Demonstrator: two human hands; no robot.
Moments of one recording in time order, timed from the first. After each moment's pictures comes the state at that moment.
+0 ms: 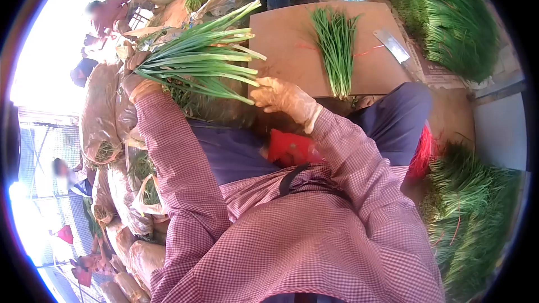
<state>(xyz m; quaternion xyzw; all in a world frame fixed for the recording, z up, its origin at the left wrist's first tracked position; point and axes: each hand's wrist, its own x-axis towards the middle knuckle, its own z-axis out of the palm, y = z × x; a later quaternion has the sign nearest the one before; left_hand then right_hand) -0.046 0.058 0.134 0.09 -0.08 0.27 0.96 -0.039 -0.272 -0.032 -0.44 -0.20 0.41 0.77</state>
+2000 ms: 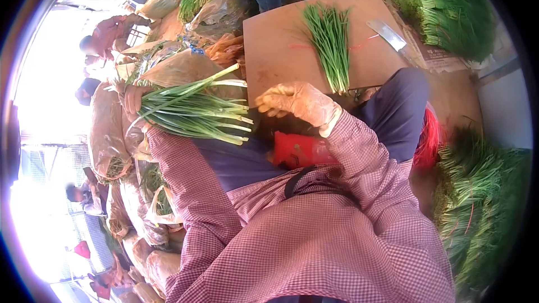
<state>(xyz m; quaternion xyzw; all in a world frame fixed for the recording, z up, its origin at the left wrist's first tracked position) -0.068 0.039 0.112 0.09 -0.37 0.18 0.91 -0.046 -0.316 0.018 -0.53 -0.25 0.36 0.73</state>
